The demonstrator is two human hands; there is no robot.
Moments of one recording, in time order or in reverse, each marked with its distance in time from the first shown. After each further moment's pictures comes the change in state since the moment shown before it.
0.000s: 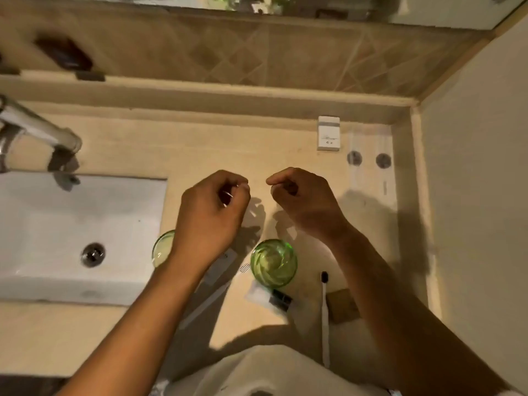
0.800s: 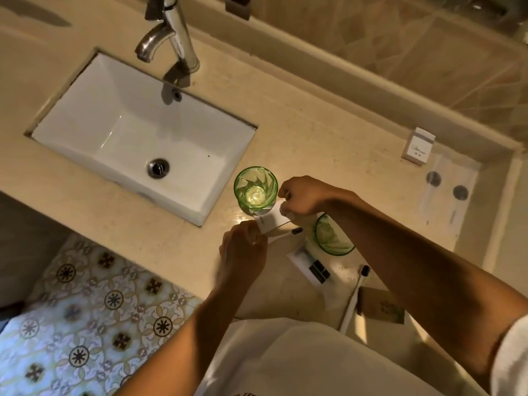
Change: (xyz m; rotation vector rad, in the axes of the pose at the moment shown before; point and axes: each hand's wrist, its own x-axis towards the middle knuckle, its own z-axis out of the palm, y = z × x) left_hand -0.129 -0.142 0.029 0.001 0.121 -0.535; right_hand 0.010 -0.026 0.129 -0.895 -0.861 -0.125
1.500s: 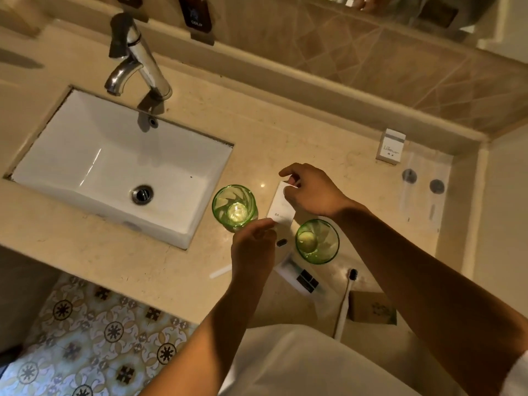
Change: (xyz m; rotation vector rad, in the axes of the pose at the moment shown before) left_hand 0.001 0.056 0.019 -0.405 0.056 0.045; right_hand -0.032 0.043 -0.013 0.505 0.473 0.003
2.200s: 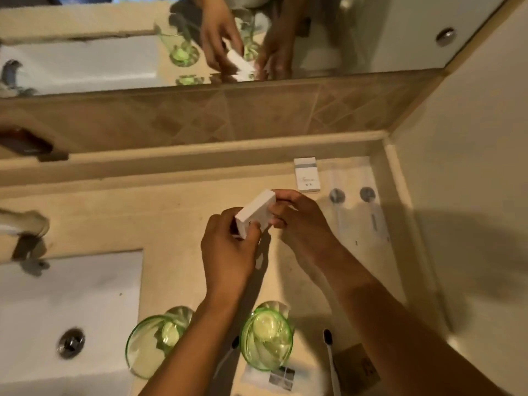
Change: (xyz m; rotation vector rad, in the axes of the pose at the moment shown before) left_hand 0.096 0.112 0.121 0.369 -0.156 0.521; right_hand 0.009 0.094 -0.076 1.166 0.538 0.242
